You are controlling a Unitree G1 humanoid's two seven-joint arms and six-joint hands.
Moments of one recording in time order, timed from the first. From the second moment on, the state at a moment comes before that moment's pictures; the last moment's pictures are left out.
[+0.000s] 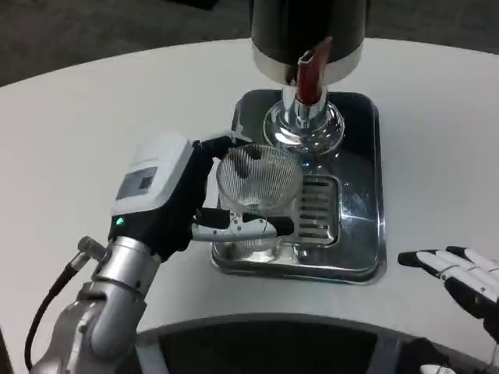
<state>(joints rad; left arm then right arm) -0.47 0.33 -0.12 0.23 0.65 -0.26 0.13 0.54 -0.32 -0.38 -1.03 -0.51 -0.06 0.57</state>
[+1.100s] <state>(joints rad) -0.67 0.30 -0.25 0.43 0.66 -0.20 0.20 0.60 -0.32 -0.49 -1.03 -0.40 -0.10 0.56</state>
